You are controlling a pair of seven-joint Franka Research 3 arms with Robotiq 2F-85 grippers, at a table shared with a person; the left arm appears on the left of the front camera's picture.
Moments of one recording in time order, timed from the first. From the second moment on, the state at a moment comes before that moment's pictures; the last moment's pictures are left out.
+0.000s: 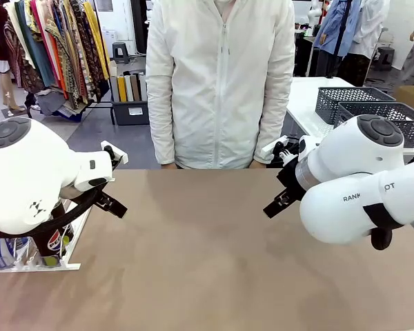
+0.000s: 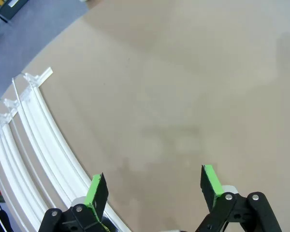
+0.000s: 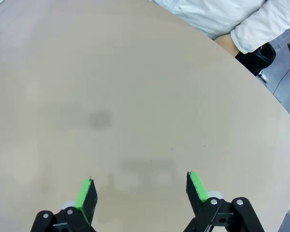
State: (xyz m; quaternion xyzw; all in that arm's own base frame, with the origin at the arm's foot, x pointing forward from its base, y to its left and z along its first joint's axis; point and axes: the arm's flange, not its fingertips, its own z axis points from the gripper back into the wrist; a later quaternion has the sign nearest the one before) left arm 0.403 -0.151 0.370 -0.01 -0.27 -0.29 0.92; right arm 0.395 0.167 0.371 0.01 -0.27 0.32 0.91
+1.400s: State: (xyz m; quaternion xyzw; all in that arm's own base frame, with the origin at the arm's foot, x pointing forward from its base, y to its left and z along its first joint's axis) left arm 0.366 -0.124 0.504 -0.38 -0.14 -0.21 0.89; right arm 0.360 0.101 0.460 0.44 -0.10 0.20 0.87
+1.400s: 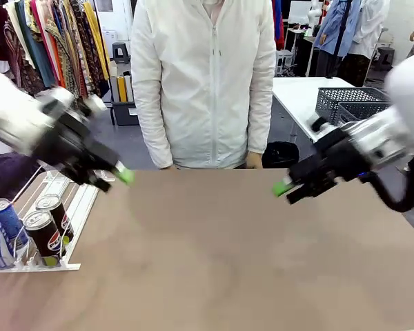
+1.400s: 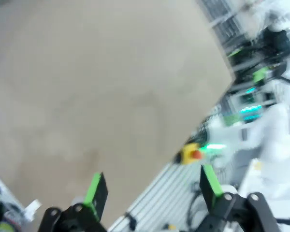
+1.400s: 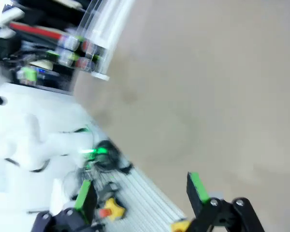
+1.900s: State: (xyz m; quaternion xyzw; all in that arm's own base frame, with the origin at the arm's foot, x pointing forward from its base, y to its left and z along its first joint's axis) left arm 0.288 0.117 0.528 -0.54 -0.29 -0.06 0.79; right arm 0.289 -0.103 0.529 0.58 -0.26 0.05 0.77
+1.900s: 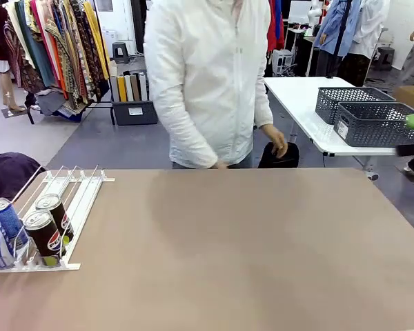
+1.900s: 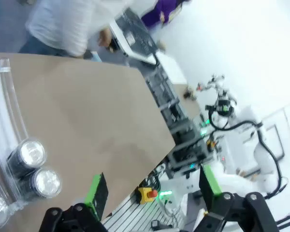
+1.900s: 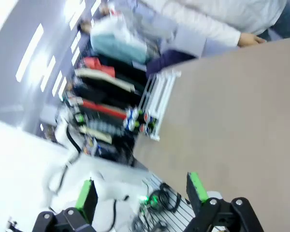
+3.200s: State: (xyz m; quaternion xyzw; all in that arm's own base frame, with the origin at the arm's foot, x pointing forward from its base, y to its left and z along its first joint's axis) left arm 0.245 0.237 0.447 -0.59 -0.32 0.08 0.73; right arm 0.268 -0.197 0.480 0.62 -0.30 -0.10 0.71
